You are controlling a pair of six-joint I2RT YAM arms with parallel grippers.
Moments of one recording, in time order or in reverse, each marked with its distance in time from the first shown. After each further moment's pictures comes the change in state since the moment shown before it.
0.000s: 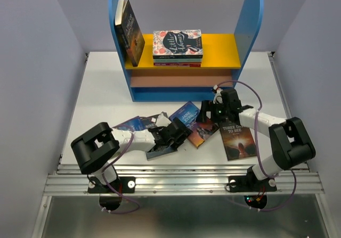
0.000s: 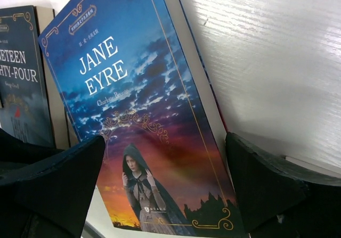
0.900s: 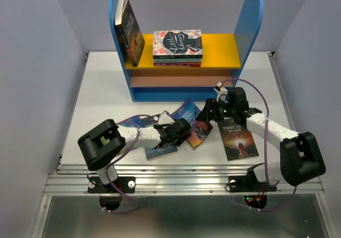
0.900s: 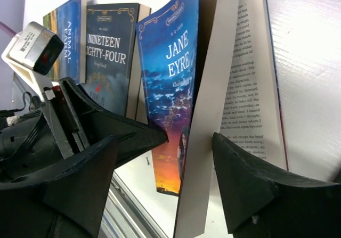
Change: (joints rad) left arm 0.000 0.079 0.102 -0.113 -0.032 0.001; right arm -0.021 -0.166 -0.043 0.032 -0.234 0.058
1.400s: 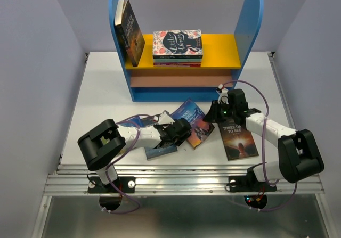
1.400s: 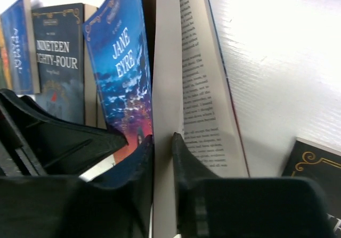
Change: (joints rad) left arm 0.000 0.000 0.009 -0.022 -0.001 -0.001; right arm -0.012 0.030 -0.014 -0.033 0.123 -0.044
